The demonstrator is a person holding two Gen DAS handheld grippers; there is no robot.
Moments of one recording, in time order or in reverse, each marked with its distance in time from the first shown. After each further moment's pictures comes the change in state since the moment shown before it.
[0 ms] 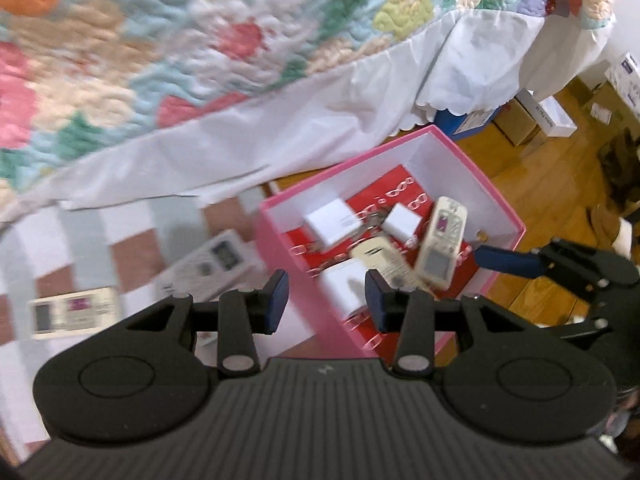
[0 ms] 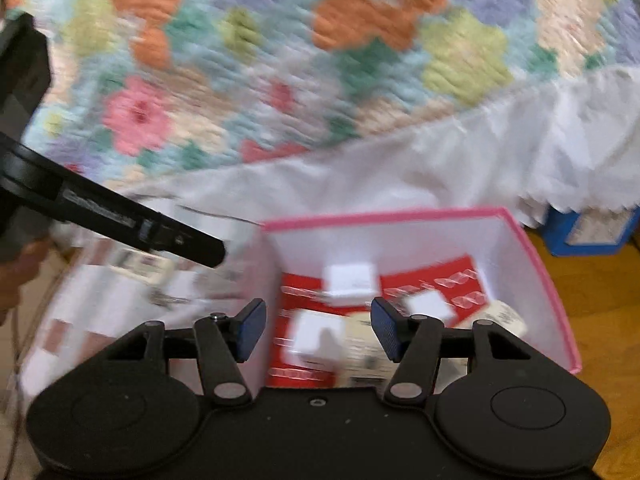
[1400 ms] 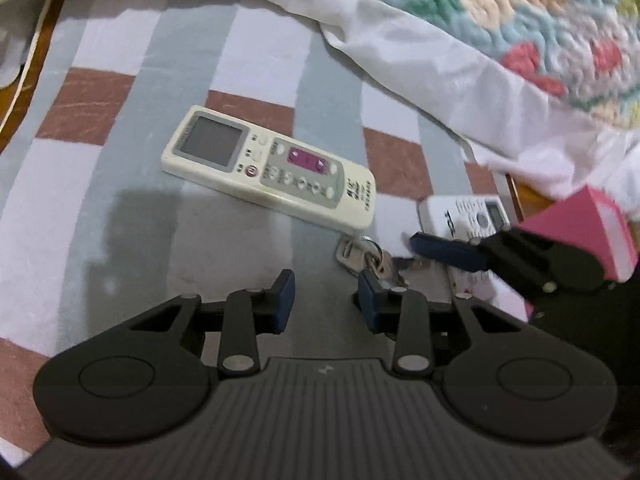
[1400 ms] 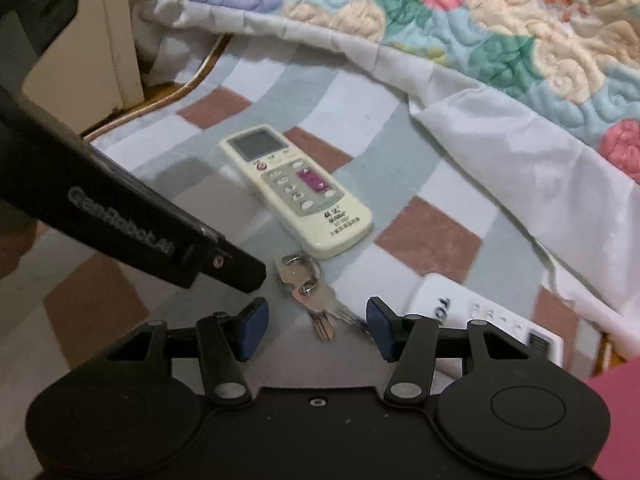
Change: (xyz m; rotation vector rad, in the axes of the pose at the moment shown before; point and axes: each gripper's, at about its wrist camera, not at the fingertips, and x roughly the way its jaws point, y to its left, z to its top) left arm 0.067 0.234 -0.152 -0.525 -0.109 0.086; right arm 0.249 0.182 -0.034 -0.522 0.151 0.195
